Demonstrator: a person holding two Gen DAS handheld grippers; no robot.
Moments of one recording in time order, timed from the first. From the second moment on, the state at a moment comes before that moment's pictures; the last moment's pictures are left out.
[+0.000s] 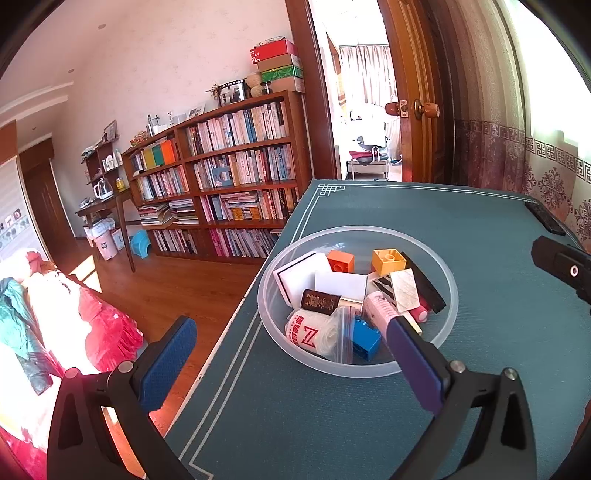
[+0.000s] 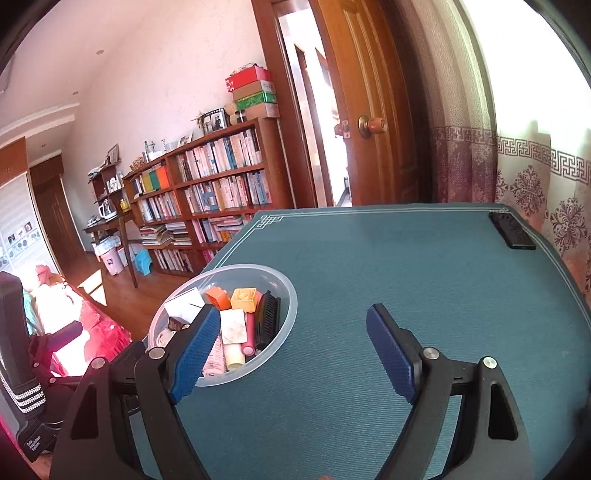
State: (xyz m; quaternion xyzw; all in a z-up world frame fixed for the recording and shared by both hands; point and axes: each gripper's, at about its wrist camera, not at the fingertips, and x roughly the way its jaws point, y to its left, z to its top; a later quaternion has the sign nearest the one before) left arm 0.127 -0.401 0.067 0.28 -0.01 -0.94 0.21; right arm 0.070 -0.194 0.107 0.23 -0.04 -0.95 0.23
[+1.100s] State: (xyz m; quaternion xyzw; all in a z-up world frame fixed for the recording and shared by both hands) left arm 0.187 -0.434 0.050 0.27 0.00 -0.93 0.24; right arm 0.115 -0.276 0.055 0.27 0.08 -0.93 0.22
